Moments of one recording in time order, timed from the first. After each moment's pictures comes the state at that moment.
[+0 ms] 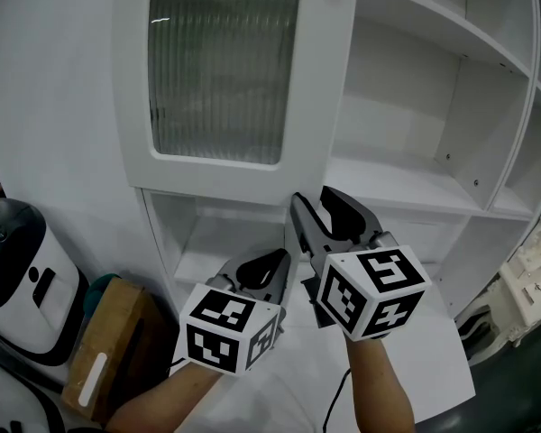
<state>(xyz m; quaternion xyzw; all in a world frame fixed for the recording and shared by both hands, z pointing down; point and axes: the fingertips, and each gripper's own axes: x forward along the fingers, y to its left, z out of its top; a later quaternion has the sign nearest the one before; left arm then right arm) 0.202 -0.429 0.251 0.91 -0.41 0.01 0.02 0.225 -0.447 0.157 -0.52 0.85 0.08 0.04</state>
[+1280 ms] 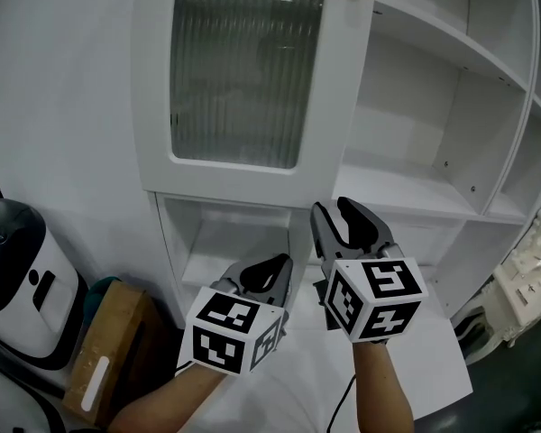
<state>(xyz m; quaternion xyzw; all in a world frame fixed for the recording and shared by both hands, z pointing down) 0.183 -0.424 0.249 0.92 -0.40 0.00 0.03 0.234 -0.446 0.161 -0.59 0.80 0.10 0.01</state>
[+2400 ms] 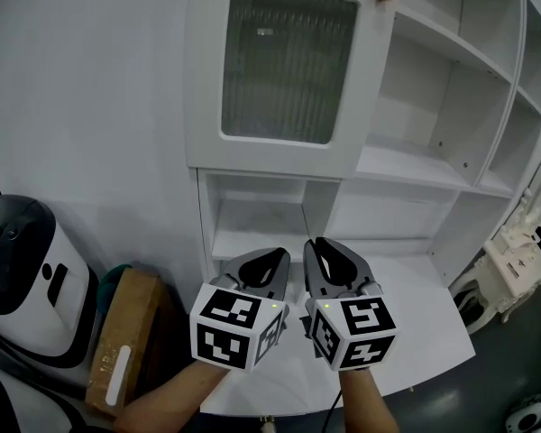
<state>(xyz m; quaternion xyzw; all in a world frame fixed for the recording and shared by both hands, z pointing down) 0.103 -0.366 0.257 0.92 -0.39 0.01 0.04 0.146 -0.363 0.237 -0.61 0.79 0.04 -0.03</state>
